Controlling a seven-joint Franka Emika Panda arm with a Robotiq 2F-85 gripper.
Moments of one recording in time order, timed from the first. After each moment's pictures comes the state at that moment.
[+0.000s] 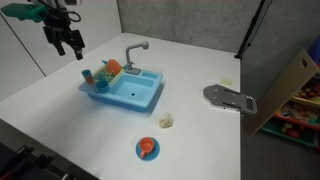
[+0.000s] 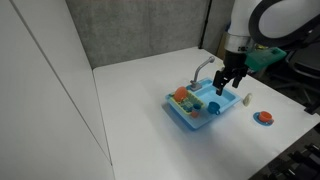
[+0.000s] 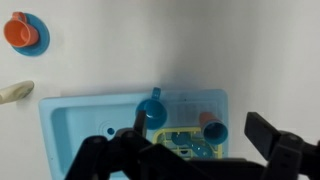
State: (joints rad) arm 0.09 0.15 0.14 -2.18 -0.03 2.19 0.26
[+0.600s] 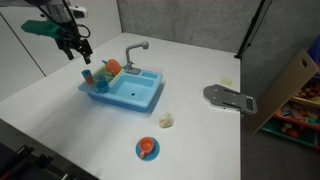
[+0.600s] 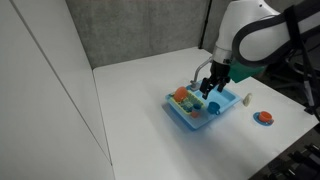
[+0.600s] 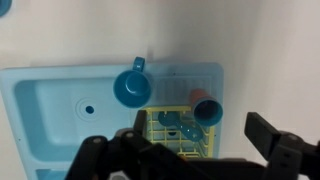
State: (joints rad) arm 0.12 0.28 0.12 -2.15 -0.05 2.40 0.25
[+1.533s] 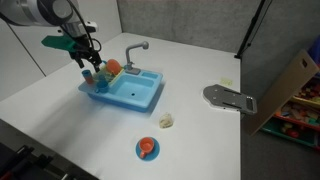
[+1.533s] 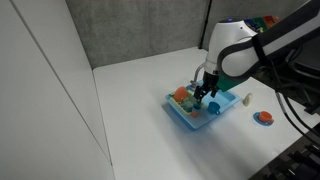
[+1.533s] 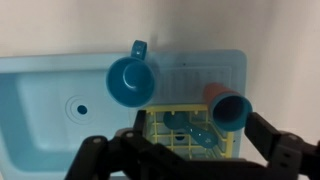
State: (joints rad) arm 0.17 0.45 0.06 -2.05 -0.06 2.47 0.25
